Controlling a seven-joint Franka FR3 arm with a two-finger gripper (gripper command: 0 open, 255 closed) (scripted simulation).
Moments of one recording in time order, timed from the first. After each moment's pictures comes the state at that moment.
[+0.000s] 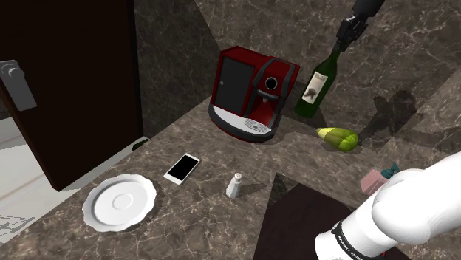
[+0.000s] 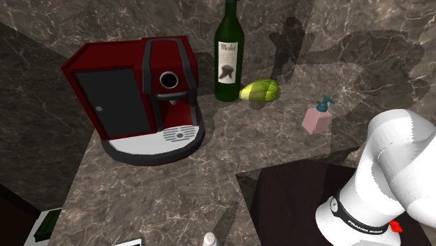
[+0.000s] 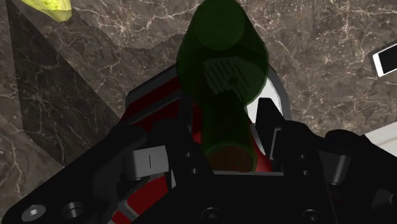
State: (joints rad) arm -0.09 -0.26 -0.36 -1.59 -0.09 1.46 -0.34
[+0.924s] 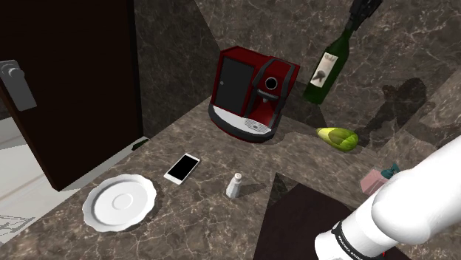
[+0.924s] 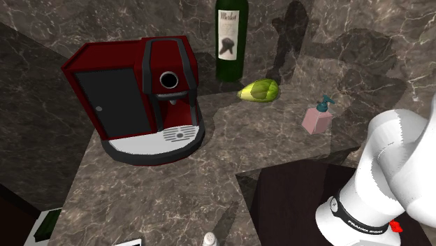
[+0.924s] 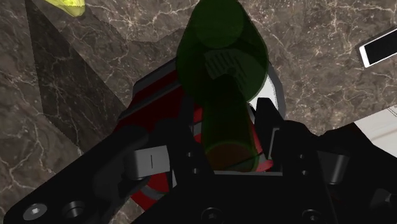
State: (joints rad) arm -0.09 -0.11 -0.39 -1.22 -0.04 1.23 -0.39
